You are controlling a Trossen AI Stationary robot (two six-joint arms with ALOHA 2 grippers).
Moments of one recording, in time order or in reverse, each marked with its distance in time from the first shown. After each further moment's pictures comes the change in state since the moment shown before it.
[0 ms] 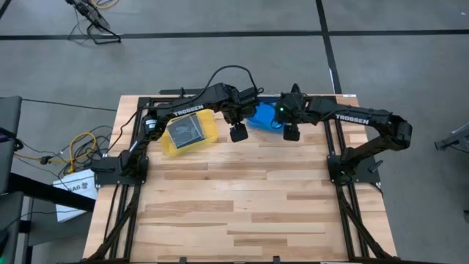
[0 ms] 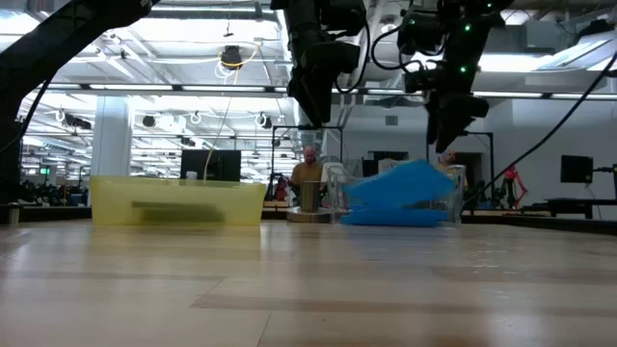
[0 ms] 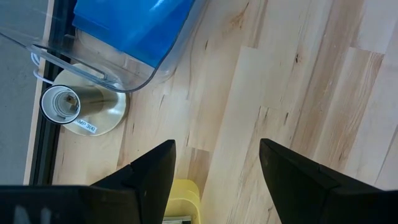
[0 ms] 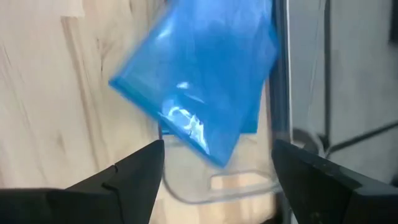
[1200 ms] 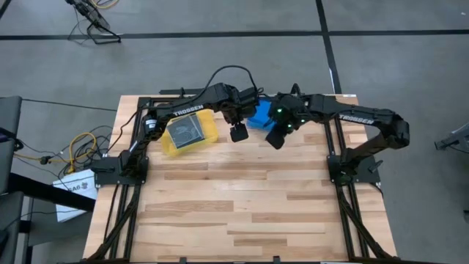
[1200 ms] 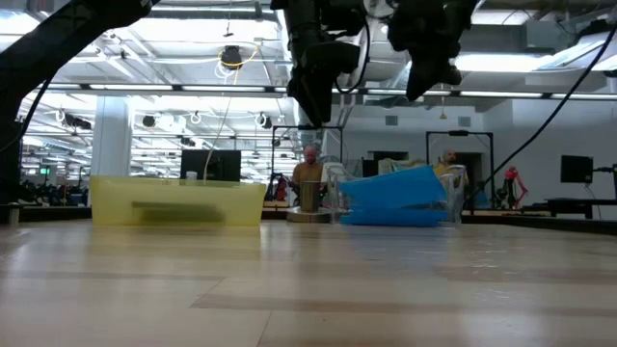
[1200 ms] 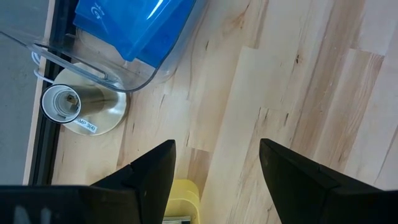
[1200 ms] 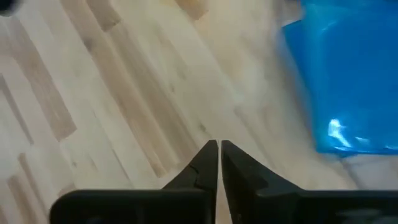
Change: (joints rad) left arm 0.000 0.000 0.000 0.000 -0.001 -0.007; right arm 0.144 0.013 0.227 -0.119 -0.388 0.772
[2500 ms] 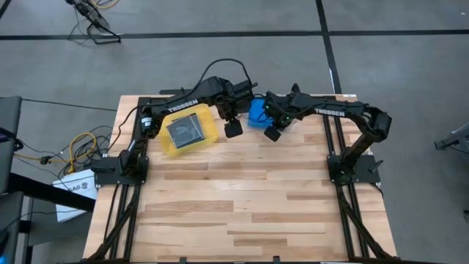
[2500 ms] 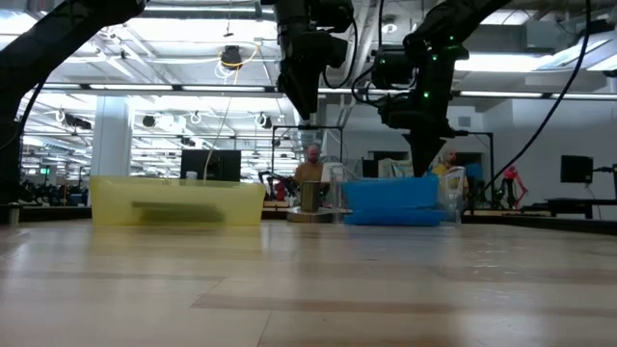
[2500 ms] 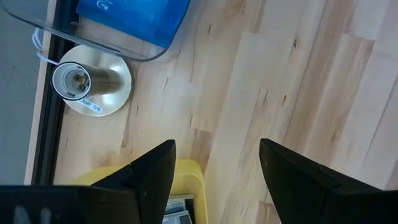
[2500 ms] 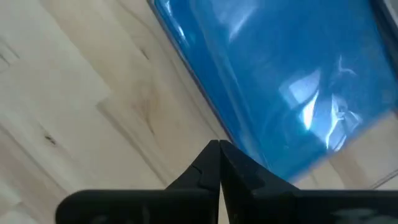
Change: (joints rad) left arm 0.042 -0.043 0.000 -0.071 0.046 0.027; right arm -0.196 0.229 -0.136 0.127 0.174 -0.191
